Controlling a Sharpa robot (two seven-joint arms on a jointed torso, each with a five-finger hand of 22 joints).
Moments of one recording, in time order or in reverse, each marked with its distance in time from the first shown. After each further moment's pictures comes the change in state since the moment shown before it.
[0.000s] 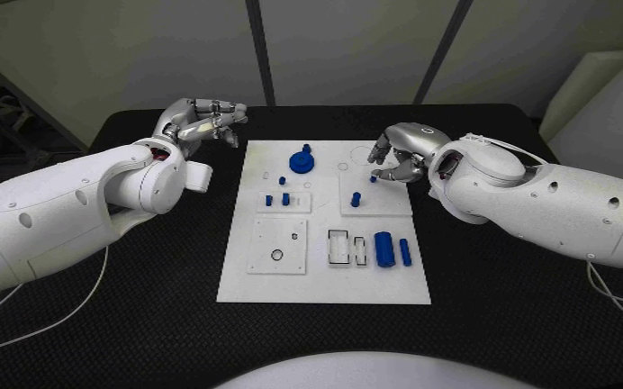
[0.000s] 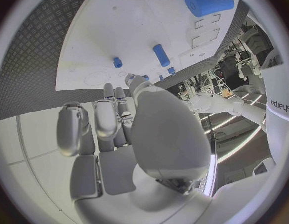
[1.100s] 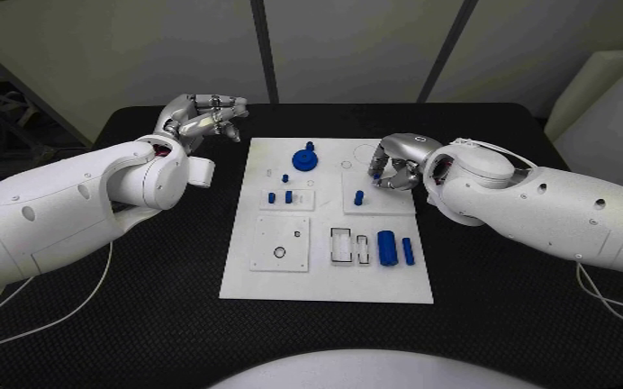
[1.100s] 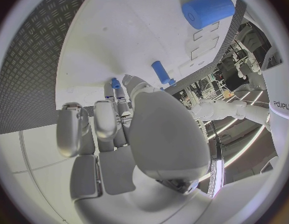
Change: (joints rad) left arm -0.001 -0.004 0.000 0.003 0.048 -0.011 0.031; left_hand 0.004 0.004 -0.014 -0.008 0.000 0.000 0.000 0.004 -0.003 -0.004 0.004 0.005 0.001 0.000 0.000 0.000 -0.006 0.000 0.000 0.000 -0.008 -0.003; right arm -0.018 0.042 0.000 -0.038 0.009 0.099 -0.024; right_hand 0.025 0.012 0.013 -0.024 -0.011 0.020 -0.002 0.009 0.005 0.017 -0.006 0.000 -0.021 0.002 0.005 0.008 -0.001 0.000 0.006 0.002 0.004 0.000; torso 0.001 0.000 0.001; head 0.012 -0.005
